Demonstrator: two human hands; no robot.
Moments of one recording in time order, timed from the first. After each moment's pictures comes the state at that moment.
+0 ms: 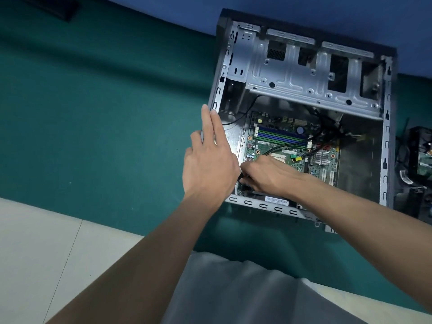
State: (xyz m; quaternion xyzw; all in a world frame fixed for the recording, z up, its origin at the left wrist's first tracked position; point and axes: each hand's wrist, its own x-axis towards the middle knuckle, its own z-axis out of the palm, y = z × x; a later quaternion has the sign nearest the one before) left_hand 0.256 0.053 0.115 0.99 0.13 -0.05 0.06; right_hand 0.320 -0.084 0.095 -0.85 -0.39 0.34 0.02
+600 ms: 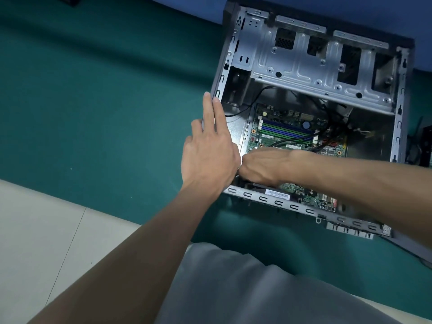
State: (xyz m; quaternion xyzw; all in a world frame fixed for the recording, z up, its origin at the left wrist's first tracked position) left_hand 0.258 0.051 0.113 0.99 0.15 -0.04 0.07; right_hand 0.328 -0.074 0.106 -0.81 -0.43 0.40 0.00
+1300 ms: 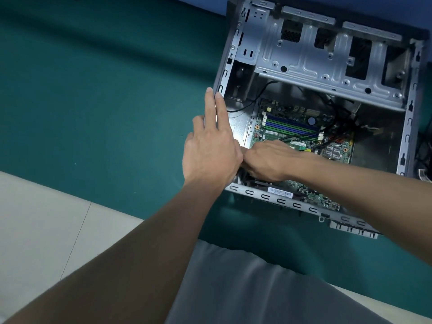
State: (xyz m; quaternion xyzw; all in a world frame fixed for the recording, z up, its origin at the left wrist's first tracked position) left_hand 0.258 0.051 0.113 0.98 0.15 -0.04 0.08; right_hand 0.331 -0.074 0.089 -0.82 -0.46 0.34 -0.03
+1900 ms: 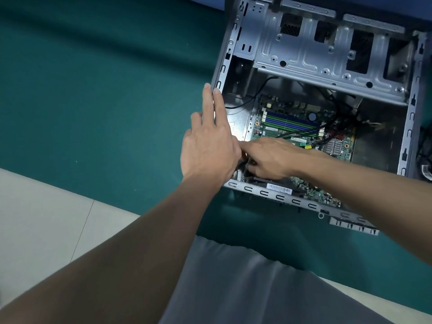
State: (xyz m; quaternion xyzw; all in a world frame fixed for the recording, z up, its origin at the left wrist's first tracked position) left_hand 0.259 0.052 0.115 0.98 0.16 -0.04 0.08; right_hand 0.333 -0.082 0.083 -0.82 -0.45 0.35 0.01
